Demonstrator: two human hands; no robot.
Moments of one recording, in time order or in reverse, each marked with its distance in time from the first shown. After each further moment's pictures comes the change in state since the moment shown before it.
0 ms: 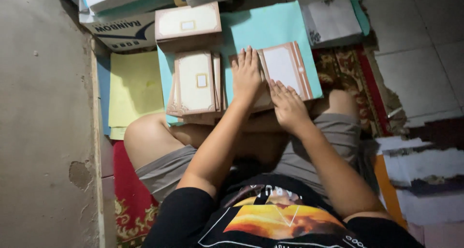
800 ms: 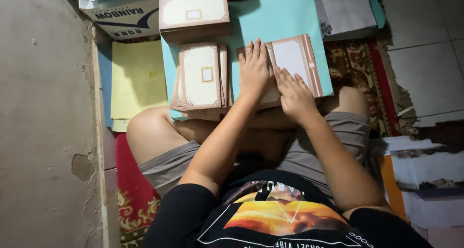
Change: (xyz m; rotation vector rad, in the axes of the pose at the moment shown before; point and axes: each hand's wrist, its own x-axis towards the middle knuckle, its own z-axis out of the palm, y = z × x) left_hand -0.001 0.005 -0.022 -0.008 -0.041 -0.020; right_hand 0.025 0.006 -0.003 0.003 -0.001 -0.003
